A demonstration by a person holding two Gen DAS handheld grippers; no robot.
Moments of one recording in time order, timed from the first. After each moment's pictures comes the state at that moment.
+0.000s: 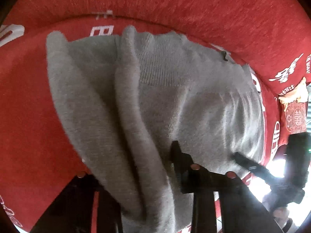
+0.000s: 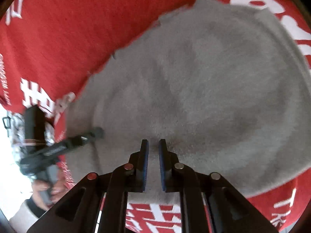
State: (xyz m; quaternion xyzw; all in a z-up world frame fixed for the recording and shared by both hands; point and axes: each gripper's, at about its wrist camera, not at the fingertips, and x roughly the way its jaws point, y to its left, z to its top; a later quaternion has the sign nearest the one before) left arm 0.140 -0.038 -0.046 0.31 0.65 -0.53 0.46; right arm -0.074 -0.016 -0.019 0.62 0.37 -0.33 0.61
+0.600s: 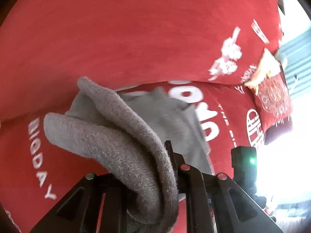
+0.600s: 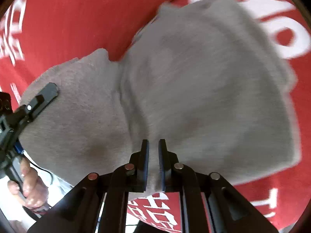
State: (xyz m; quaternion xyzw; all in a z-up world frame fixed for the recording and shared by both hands) left arm -0.027 -0.121 0.083 0.32 0.52 -0.66 0.43; right arm -0.188 -0.022 -0.006 0.70 0.25 -0.31 0.59
